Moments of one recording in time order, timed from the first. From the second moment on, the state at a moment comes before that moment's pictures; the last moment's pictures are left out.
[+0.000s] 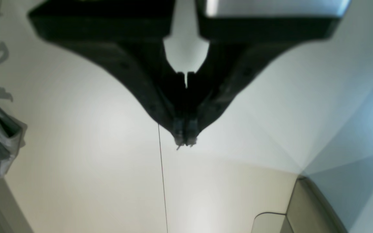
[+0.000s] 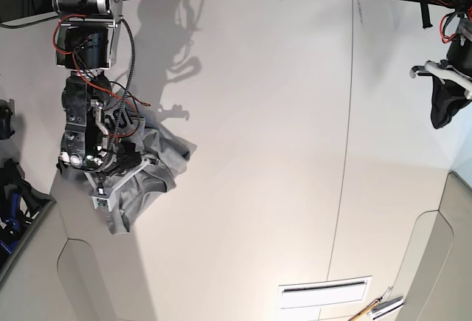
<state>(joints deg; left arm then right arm) 21.3 -9.2 -48.6 125.6 -44.5 -24.9 56.2 13.3 4.4 6.6 65.6 3.4 1.6 -58.2</state>
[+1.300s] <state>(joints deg) 21.3 -15.0 -48.5 125.6 -45.9 -24.9 56.4 -8.6 5.8 16.2 91.8 -7.3 -3.4 -66.9</state>
